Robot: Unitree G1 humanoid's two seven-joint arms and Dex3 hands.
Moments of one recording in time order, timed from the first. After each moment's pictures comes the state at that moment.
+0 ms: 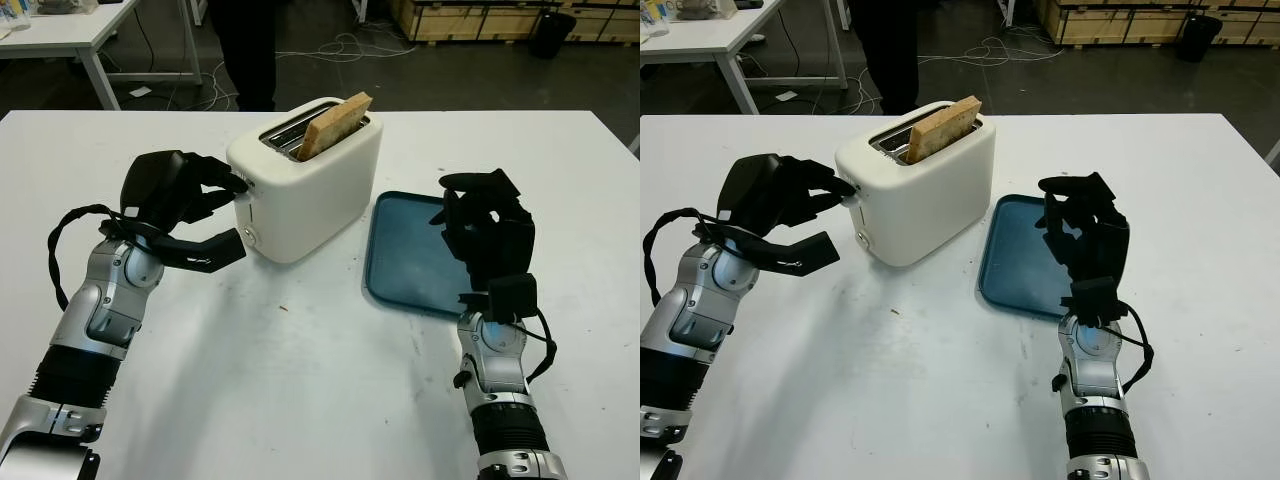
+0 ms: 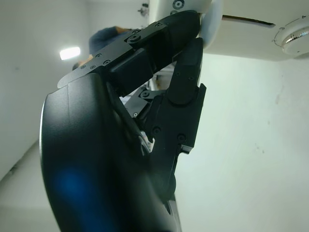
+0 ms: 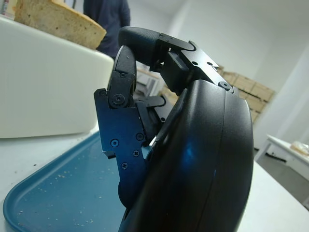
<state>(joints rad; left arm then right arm) -0.42 0.49 -0.11 0.12 0.64 -0.10 0.05 -0.25 -0.05 -0.15 0.35 0.01 -0.57 -0.09</state>
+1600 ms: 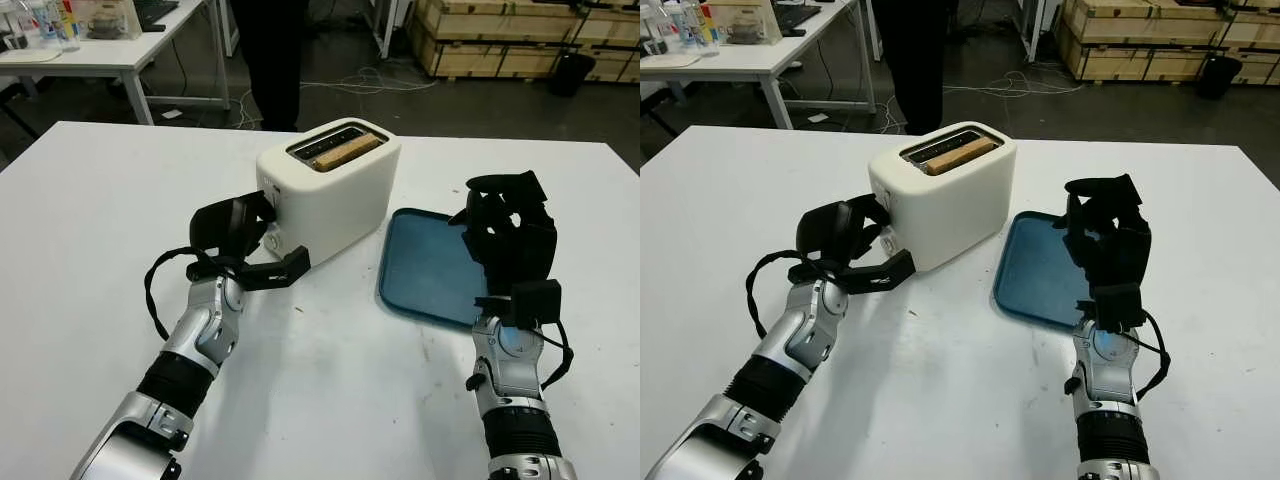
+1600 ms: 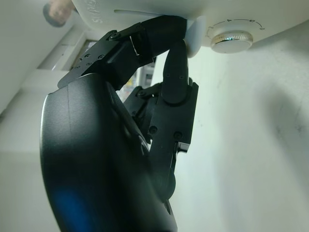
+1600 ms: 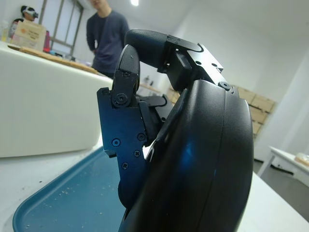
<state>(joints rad) -0.43 0.17 -0.32 0.36 0.80 0.28 0.29 -0.23 -0.09 -0.19 0.35 0.04 -0.59 -0.04</state>
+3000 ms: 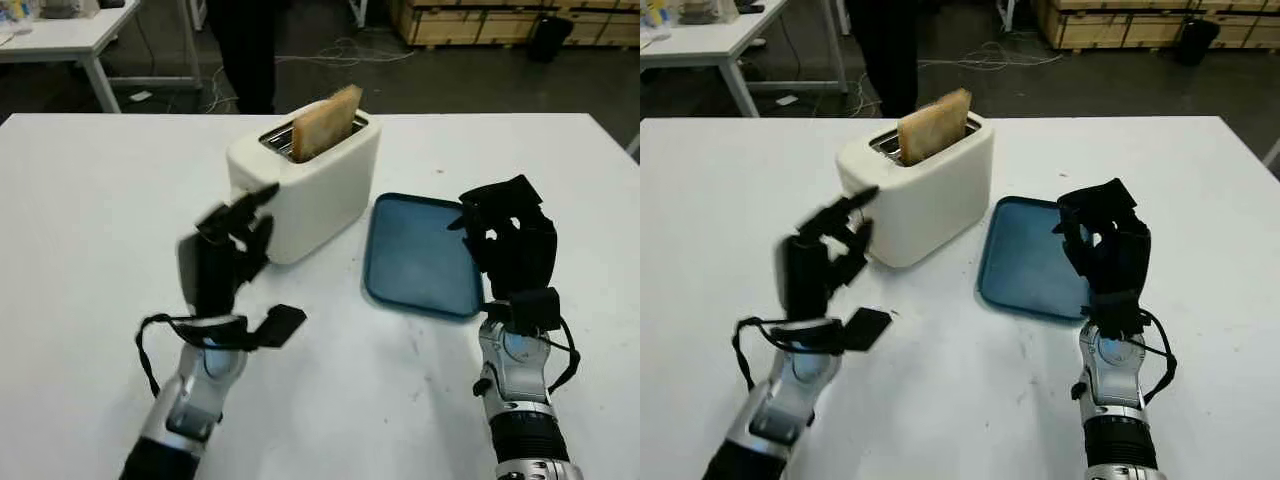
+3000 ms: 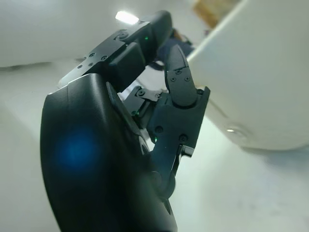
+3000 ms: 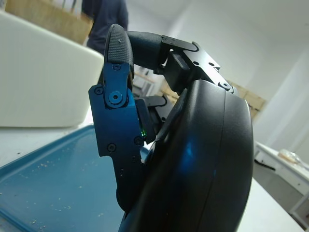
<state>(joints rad) -0.12 0.13 -0.18 0.01 0.62 -0.29 0.71 -0.21 -0.11 -0.18 0.34 0.04 -0.63 -0.01</state>
